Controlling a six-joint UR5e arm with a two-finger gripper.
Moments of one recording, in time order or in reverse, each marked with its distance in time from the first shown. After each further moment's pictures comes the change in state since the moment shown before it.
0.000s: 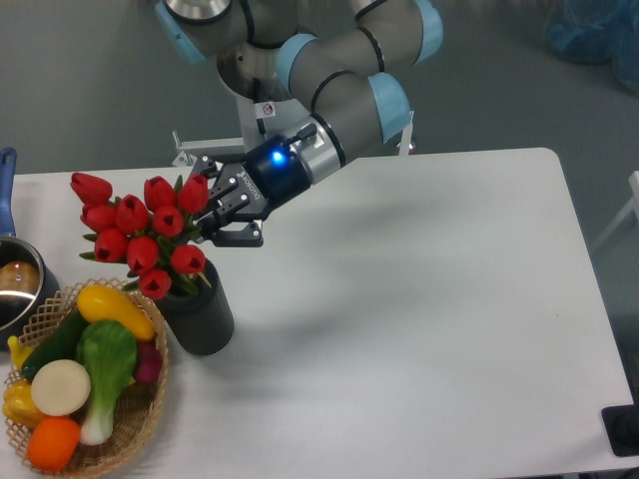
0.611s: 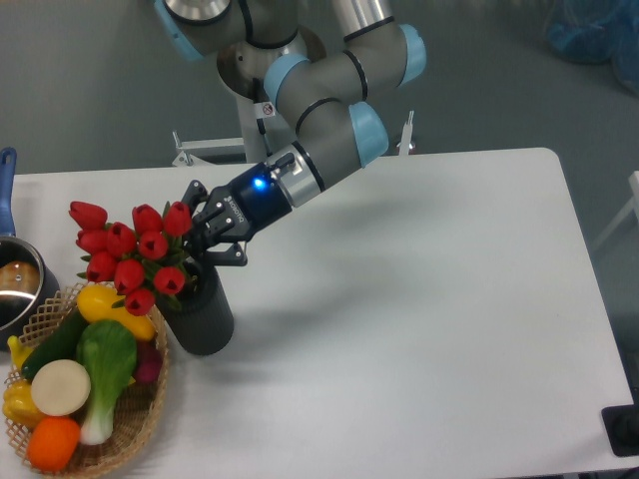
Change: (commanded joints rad) arm -0.040 -0.060 -0.002 0.006 0.077 0.054
